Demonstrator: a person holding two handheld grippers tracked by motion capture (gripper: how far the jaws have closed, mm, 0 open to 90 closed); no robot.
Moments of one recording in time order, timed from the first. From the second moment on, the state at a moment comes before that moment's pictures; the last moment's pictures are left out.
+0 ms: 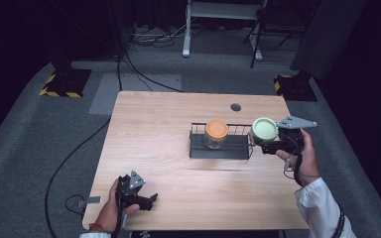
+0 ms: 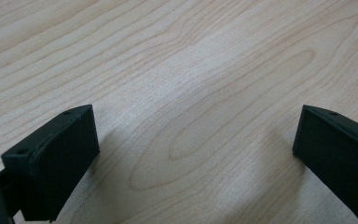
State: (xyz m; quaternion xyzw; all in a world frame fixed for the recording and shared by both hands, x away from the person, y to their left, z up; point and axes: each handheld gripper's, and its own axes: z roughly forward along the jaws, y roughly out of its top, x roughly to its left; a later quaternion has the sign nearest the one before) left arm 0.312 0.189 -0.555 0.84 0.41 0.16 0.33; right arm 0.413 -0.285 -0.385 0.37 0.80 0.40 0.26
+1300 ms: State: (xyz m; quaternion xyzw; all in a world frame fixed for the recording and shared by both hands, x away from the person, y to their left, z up) left arm 0.312 0.189 -0.555 0.84 0.41 0.16 0.33; right arm 0.455 -0.239 -0.403 0.37 0.80 0.39 0.26
